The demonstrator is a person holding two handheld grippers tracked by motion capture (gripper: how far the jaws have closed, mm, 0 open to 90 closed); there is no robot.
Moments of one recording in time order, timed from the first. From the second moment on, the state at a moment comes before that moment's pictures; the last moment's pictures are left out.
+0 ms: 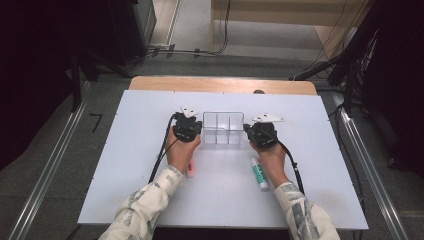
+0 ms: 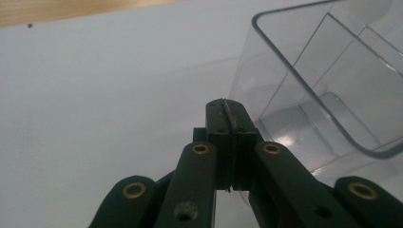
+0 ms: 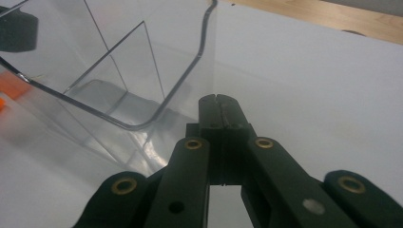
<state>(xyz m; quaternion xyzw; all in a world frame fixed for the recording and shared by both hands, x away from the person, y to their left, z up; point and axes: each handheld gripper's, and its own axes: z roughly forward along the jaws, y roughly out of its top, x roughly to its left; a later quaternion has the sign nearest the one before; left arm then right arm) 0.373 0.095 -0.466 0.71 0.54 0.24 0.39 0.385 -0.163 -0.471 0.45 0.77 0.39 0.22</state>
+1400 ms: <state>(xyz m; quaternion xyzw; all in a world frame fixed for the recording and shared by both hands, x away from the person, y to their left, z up) 0.282 0.242 -0.491 0.58 0.65 0.30 0.38 0.291 -0.312 -0.475 0.53 0.73 0.37 0.22</state>
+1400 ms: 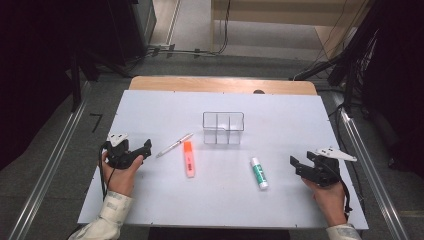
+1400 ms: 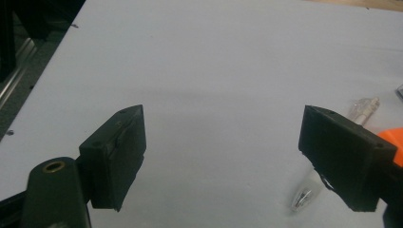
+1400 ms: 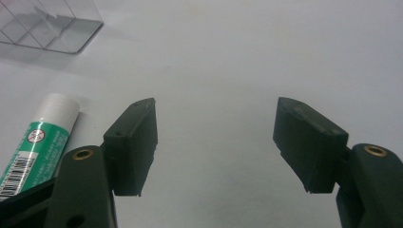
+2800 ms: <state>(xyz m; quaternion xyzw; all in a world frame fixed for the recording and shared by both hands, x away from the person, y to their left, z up) 0.280 0.234 -0.496 0.60 0.64 0.28 0.38 0.297 -0.309 -0.477 0.53 0.73 0.36 0.23</state>
